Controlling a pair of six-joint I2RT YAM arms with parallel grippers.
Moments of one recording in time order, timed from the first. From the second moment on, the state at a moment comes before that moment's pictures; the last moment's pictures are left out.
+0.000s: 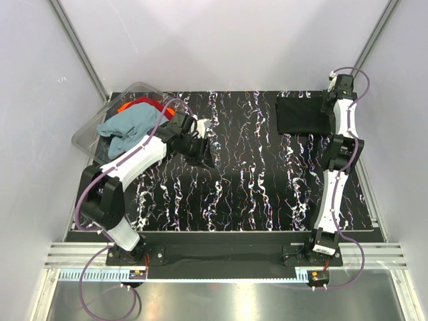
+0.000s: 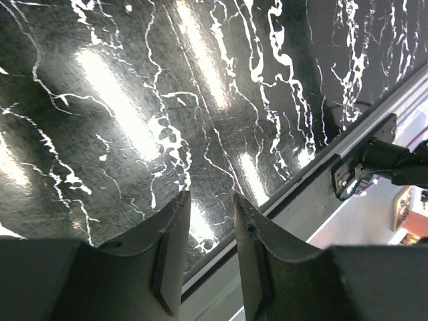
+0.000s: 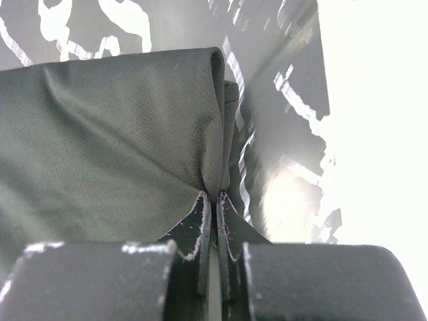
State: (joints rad) left arm -0.50 1.63 1.28 -0.65 0.51 -0.35; right arm -0.26 2.76 2.71 -0.77 -0.05 -0.08
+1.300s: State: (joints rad) left arm -0.49 1.64 1.28 -0.63 0.55 -0.35; right arm -0.22 2.74 2.63 -0.46 0.21 -0.22
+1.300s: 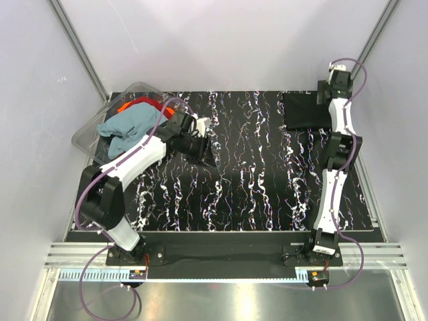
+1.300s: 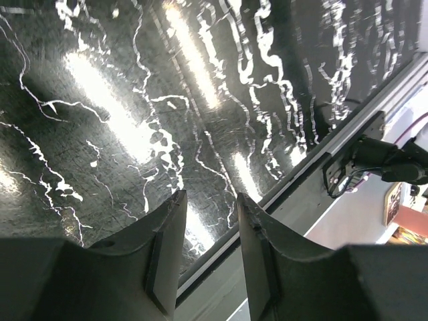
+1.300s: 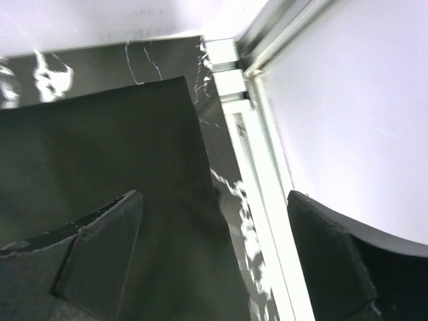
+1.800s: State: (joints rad) left arm -0.40 1.14 1.18 -0.46 0.32 -0.35; right arm 0.02 1.80 1.98 -0.64 -0.01 0.39
